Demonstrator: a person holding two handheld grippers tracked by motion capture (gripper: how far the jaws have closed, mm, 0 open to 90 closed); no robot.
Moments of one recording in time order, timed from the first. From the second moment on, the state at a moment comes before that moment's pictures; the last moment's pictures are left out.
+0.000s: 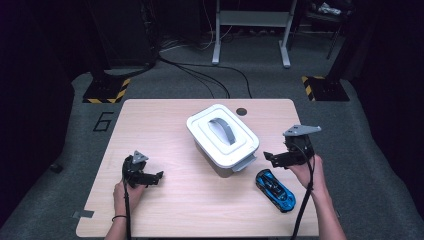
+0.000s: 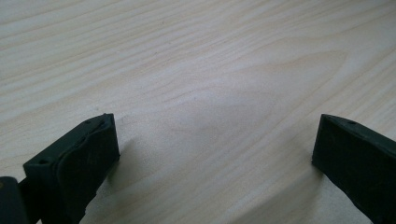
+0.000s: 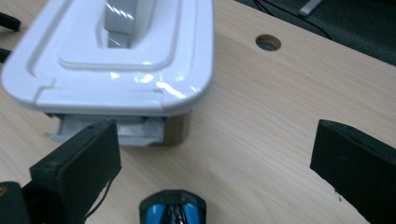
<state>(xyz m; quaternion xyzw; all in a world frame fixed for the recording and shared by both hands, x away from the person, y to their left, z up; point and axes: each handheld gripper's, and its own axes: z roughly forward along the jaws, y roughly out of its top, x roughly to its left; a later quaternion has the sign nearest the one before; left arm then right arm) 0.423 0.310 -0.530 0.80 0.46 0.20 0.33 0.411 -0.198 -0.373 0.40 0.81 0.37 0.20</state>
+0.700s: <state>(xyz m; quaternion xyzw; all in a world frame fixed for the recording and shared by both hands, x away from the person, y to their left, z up) 0.423 0.309 -0.531 0.79 0.47 0.20 0.34 0.469 -0.083 -0.382 0.36 0.84 0.36 0.17</state>
